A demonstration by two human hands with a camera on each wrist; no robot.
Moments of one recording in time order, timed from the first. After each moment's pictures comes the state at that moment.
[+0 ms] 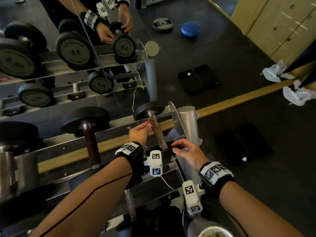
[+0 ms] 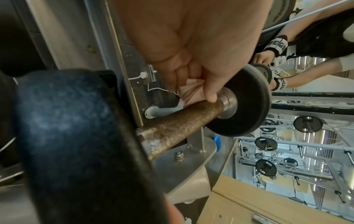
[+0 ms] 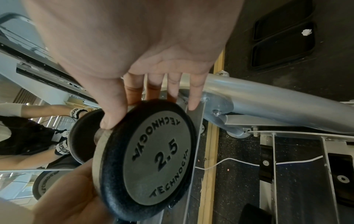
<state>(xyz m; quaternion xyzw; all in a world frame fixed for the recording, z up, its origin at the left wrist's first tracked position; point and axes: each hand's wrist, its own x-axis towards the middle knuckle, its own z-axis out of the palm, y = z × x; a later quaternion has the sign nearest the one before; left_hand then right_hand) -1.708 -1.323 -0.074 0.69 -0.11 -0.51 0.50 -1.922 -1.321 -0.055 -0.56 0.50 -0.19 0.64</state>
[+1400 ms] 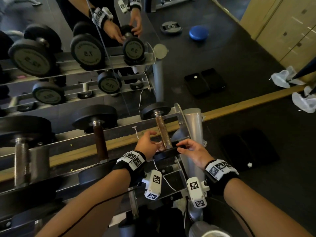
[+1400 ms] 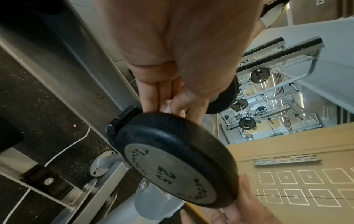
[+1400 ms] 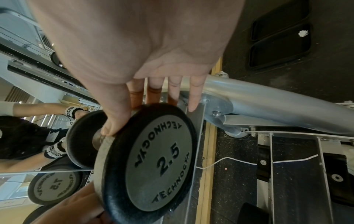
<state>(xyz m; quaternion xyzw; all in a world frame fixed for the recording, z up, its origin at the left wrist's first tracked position) -1.707 -1.285 -0.066 0.72 -0.31 -0.54 0.31 -1.923 -1.330 -0.054 -0.56 0.49 -0.16 0.65</state>
